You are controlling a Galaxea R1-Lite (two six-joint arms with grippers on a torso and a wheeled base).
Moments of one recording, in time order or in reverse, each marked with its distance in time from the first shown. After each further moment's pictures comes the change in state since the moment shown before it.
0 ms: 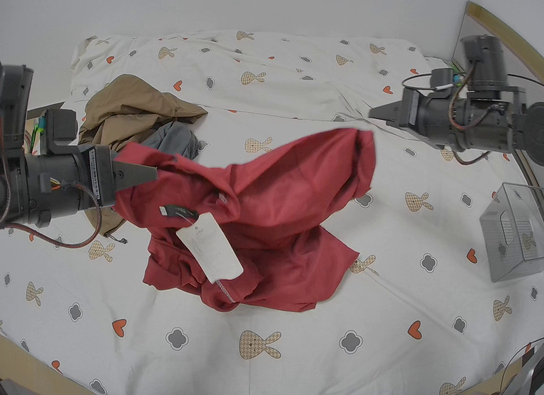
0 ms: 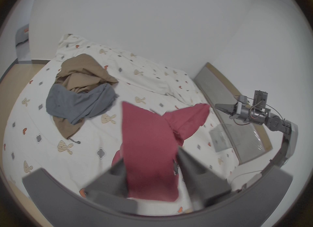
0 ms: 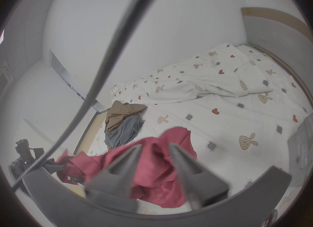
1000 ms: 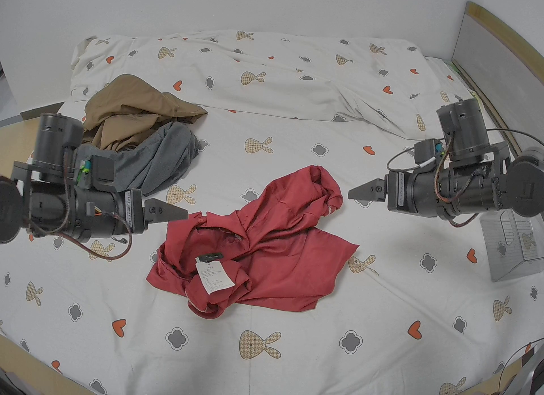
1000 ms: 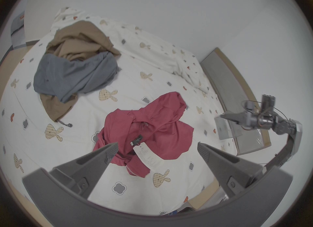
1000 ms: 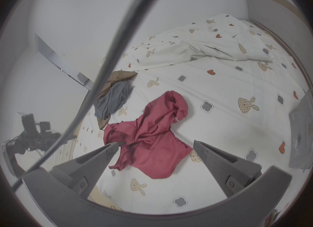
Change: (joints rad) left arm 0.181 0.217 0.091 -0.094 -0.259 0.064; right arm 0.040 0.003 0.274 -0.005 0.007 -0.002
